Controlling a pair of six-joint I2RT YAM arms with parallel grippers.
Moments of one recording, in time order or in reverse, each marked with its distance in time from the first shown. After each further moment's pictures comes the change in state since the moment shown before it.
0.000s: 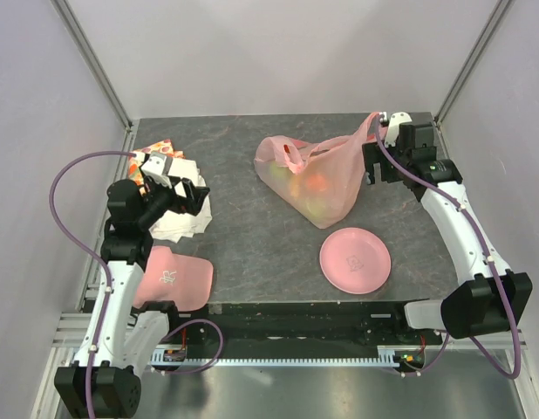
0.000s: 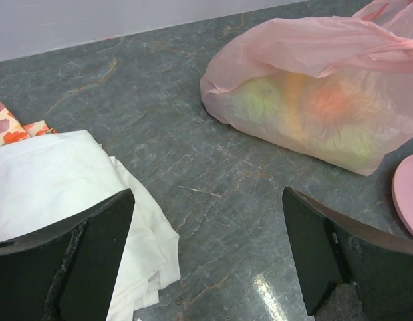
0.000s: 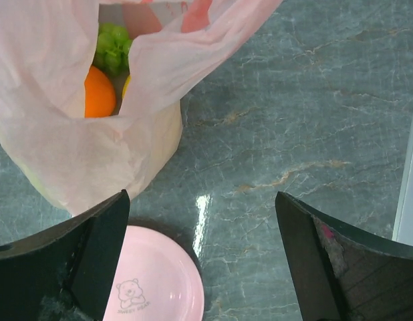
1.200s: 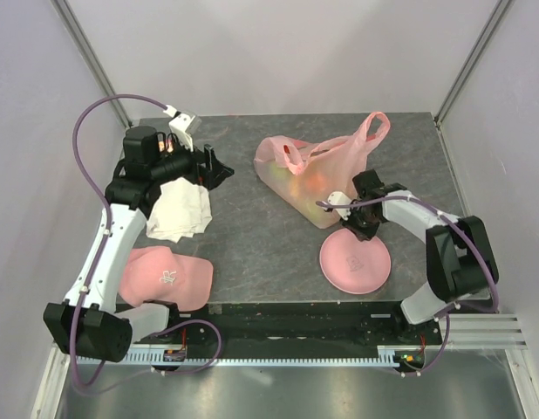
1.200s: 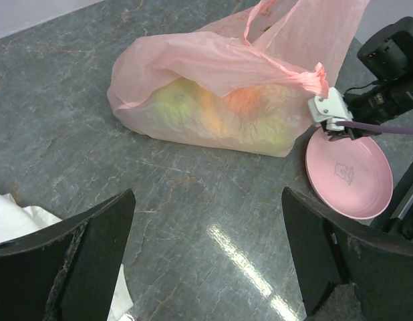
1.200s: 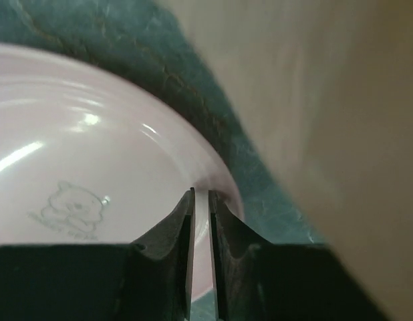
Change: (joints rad) left arm -0.154 0.377 0.475 -0.291 0.154 0.023; right arm 0.144 0.225 -0.364 -0.069 -0.189 -0.718
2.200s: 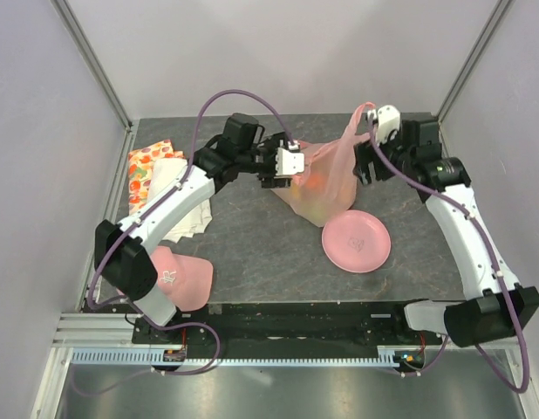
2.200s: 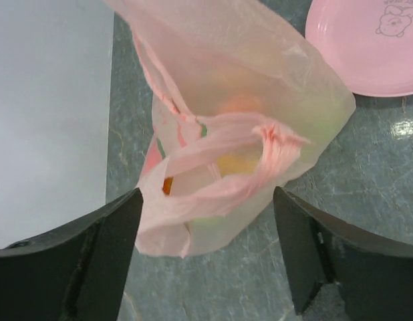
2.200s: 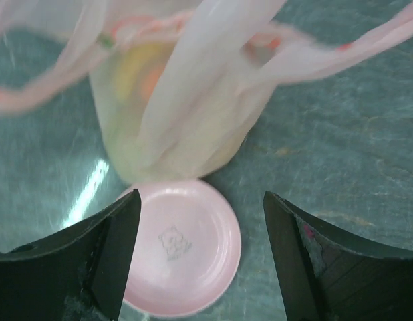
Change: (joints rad) left arm -0.444 0.423 0.278 -0.023 -0.100 0.977; right arm -0.069 -0.308 0.402 -0.032 -0.064 0.532
